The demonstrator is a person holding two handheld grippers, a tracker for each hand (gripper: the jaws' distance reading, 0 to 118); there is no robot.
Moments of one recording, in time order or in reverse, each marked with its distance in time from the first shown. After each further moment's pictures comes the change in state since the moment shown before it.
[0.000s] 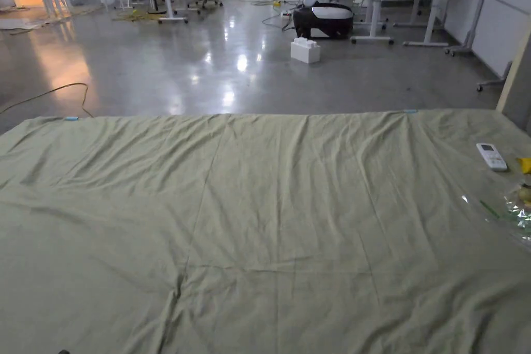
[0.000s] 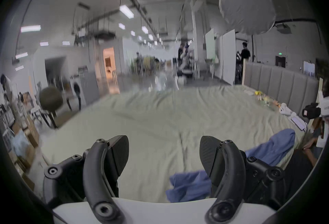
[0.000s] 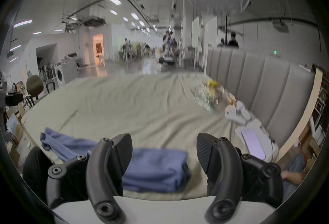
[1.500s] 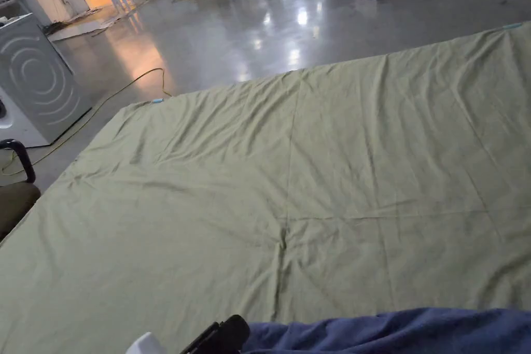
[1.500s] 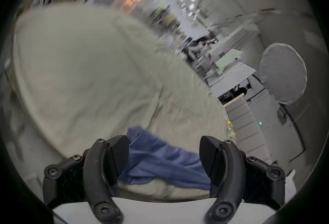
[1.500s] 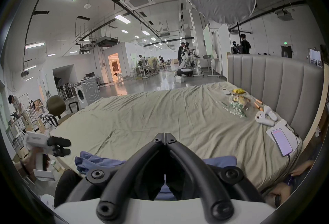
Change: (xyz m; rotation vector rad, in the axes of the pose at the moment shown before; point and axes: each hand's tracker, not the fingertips) left arm -0.053 -0.120 -0.107 -0.473 -0.251 0.916; right arm -0.071 0.009 0.013 0.066 0.179 -0.127
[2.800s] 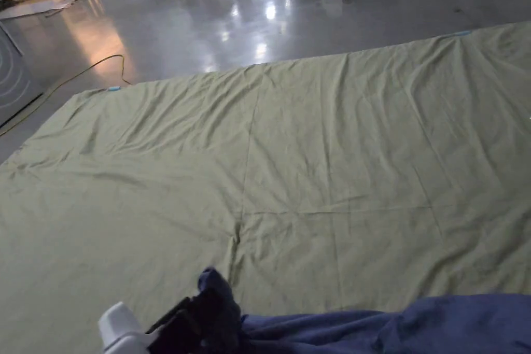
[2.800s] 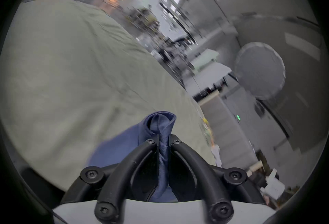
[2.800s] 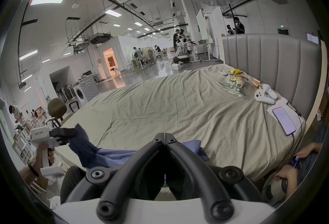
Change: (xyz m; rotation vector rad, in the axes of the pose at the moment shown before) left arm 0.079 -0.027 -0.020 0.043 -0.269 -0.173; right arm 0.011 -0.019 0.008 -0.098 0.000 -0.094
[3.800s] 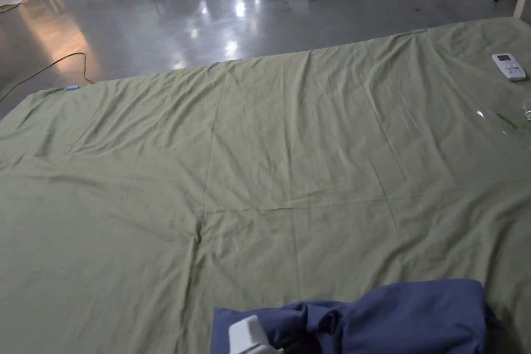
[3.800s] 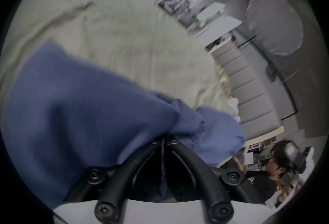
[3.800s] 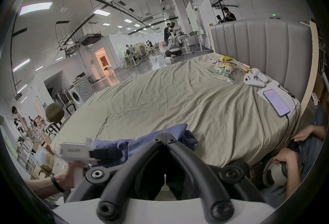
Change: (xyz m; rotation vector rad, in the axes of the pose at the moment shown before) left arm 0.017 -0.132 -0.138 -0.436 0.185 -0.082; right arm 0.029 -0.019 0.023 -0.062 -0.040 -0.086
